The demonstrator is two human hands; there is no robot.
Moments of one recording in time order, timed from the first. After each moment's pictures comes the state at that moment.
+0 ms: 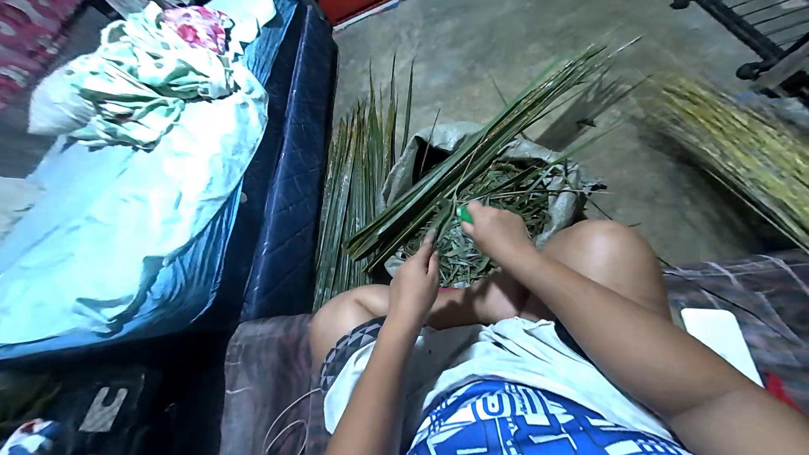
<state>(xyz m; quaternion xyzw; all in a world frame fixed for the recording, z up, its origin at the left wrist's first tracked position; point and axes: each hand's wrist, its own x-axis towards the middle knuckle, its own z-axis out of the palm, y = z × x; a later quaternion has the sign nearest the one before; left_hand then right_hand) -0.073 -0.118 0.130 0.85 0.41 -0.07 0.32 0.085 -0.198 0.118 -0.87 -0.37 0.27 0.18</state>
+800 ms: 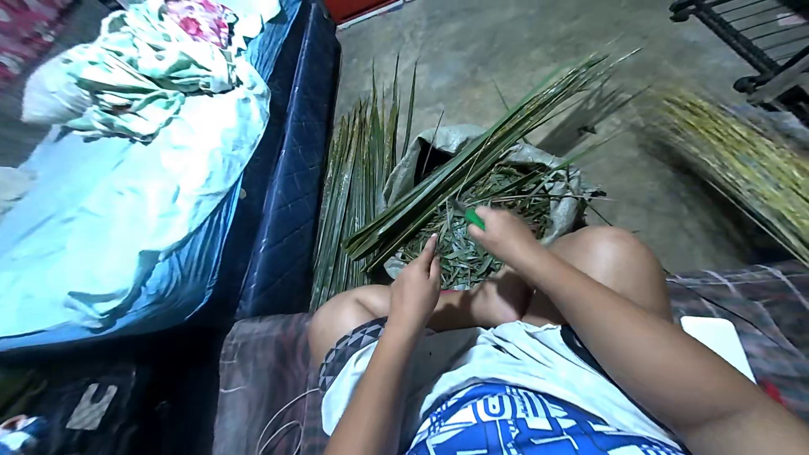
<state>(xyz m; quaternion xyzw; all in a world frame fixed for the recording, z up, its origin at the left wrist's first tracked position) -0.077 -0.119 0.132 0.85 0.42 -0.08 0.32 0.092 -0.203 0.114 -0.84 -0.35 0.34 0.24</state>
